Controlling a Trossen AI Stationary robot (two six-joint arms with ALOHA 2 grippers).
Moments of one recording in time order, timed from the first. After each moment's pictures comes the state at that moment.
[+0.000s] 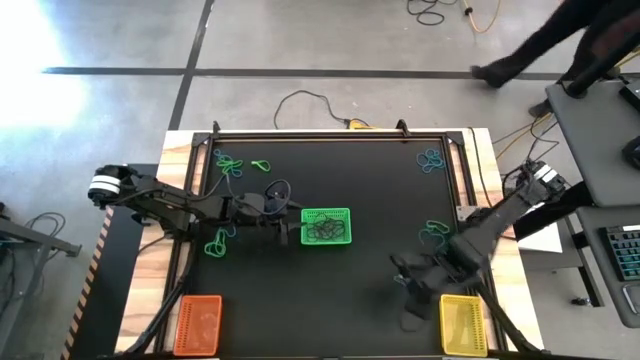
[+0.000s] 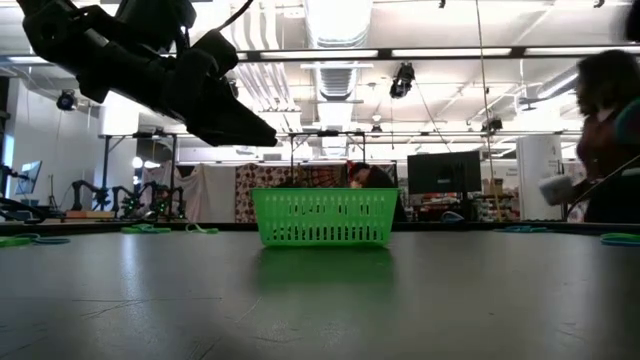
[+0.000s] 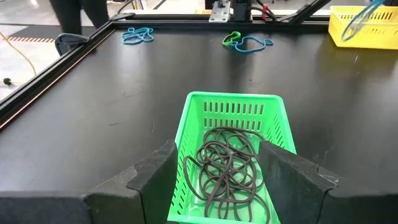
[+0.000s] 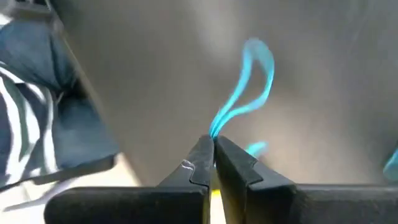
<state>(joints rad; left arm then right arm) -0.03 1.35 0.46 0.52 -0.18 -0.04 0.67 1.45 1.19 -0.99 -0.07 1.16</state>
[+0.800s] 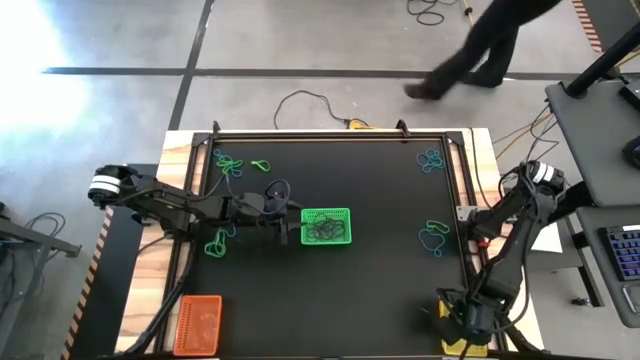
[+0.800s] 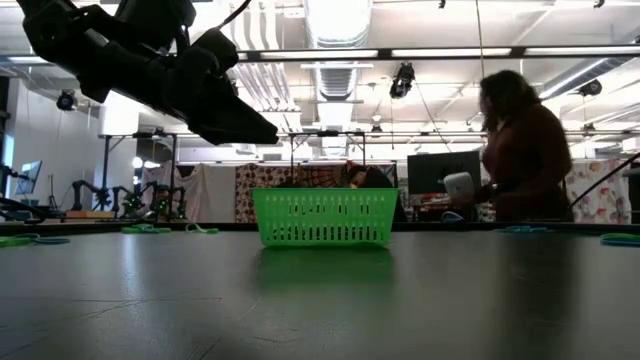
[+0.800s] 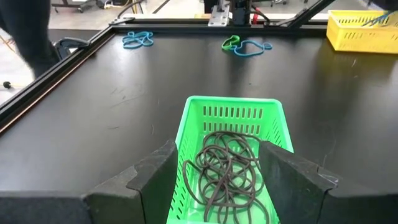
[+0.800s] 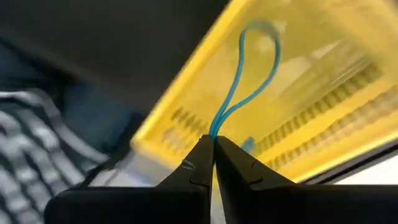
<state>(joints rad) -0.03 1.35 0.46 0.54 -0.17 -0.04 1.09 1.45 0.93 -0.69 -0.20 2.15</state>
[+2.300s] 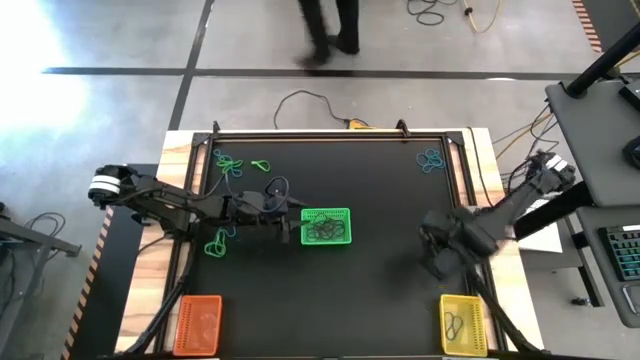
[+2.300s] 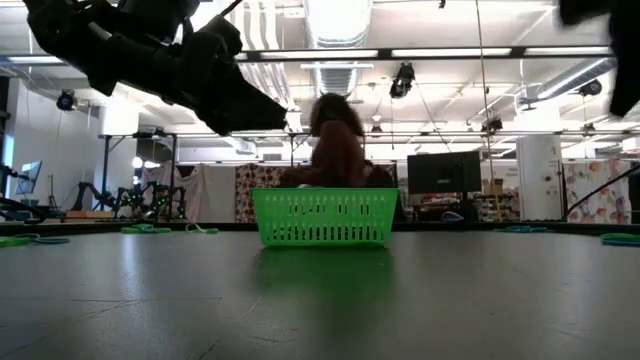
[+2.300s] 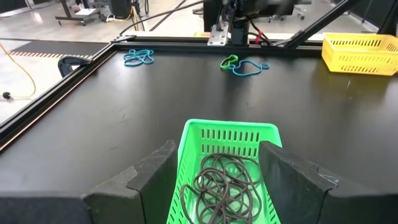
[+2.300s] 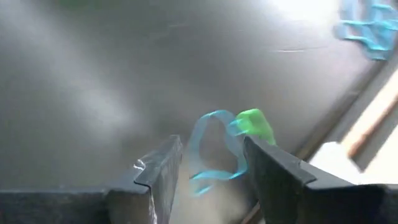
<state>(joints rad) -0.03 1.35 0.49 0.56 -0.17 -0.04 0.64 1.26 1.00 -1.42 0.39 1.40</state>
